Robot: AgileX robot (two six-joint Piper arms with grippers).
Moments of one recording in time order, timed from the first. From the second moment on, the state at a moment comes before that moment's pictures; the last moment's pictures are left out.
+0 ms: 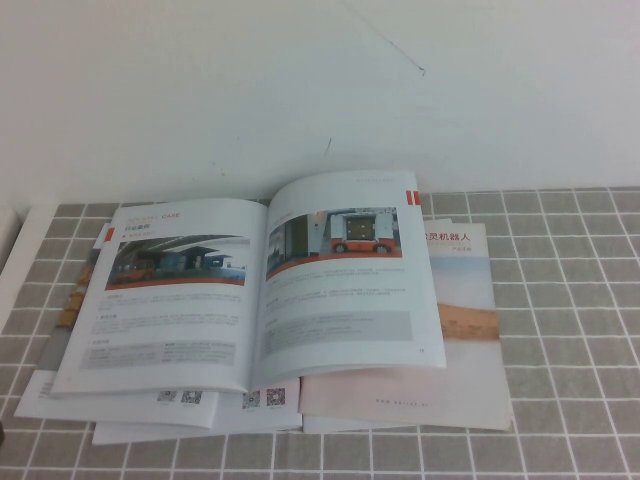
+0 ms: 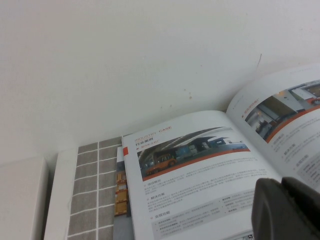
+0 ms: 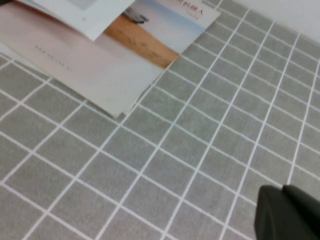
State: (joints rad) right arm 0.38 0.30 -0.29 -0.12 0.64 -0.18; left arm -0.17 0.11 -0.10 -0.14 0.15 0.22
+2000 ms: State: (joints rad) right arm 0.38 0.30 -0.19 -0.09 0.61 -0.16; left arm -0.05 -0.01 0.02 -0.15 0.35 0.22
